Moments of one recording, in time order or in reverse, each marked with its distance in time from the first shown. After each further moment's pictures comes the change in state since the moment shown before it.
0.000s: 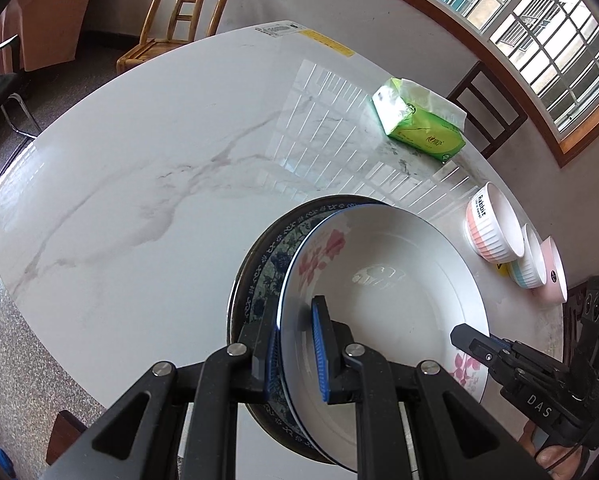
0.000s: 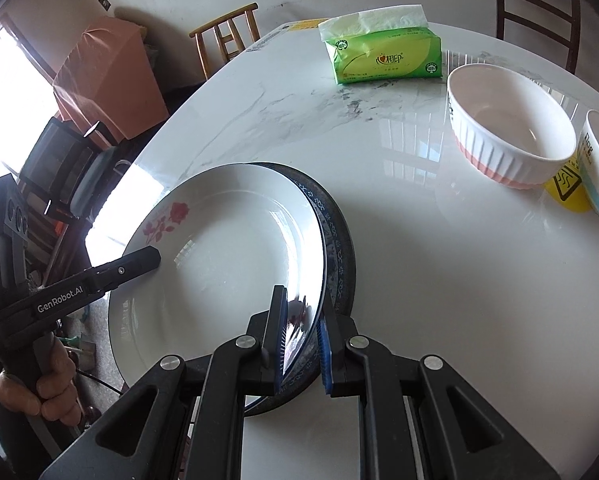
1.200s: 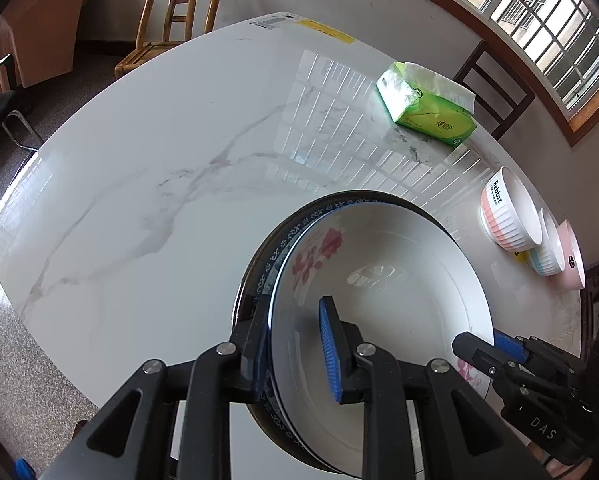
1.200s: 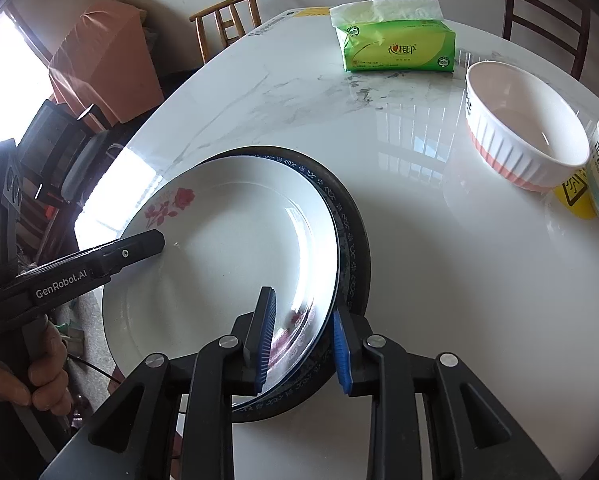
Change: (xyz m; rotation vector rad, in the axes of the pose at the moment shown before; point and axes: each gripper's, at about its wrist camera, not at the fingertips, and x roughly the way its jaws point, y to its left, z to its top) left arm 0.011 -0.007 0.006 0.057 0.036 0.058; right arm 0.013 0.014 0.002 -0.032 0.040 -0.035
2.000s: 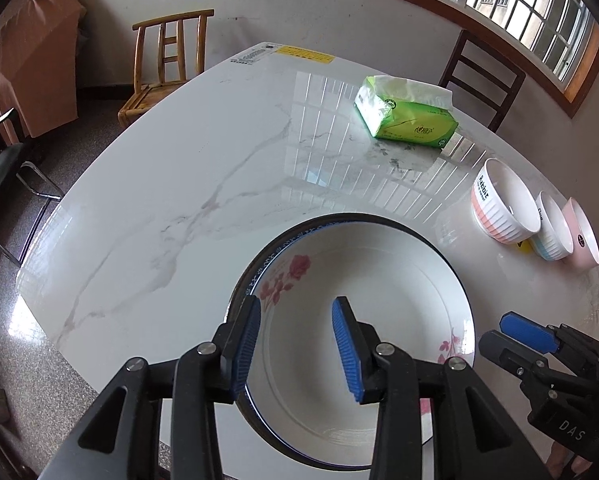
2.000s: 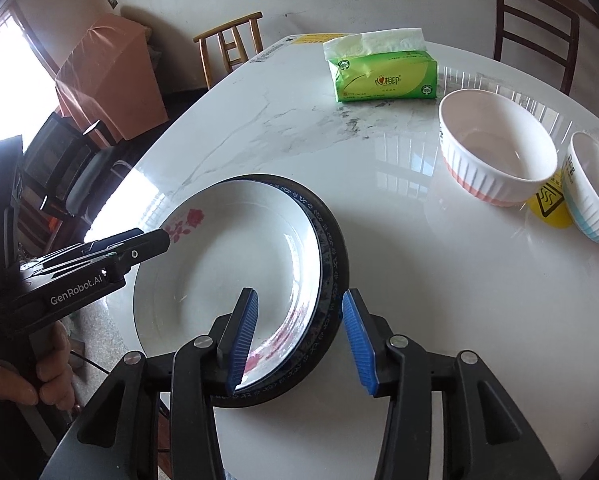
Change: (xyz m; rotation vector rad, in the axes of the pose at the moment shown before) left arm -0.024 -0.040 0.004 0.128 -0.079 0.102; right arm -0.033 -0.012 -0.003 0.001 -0.084 0.001
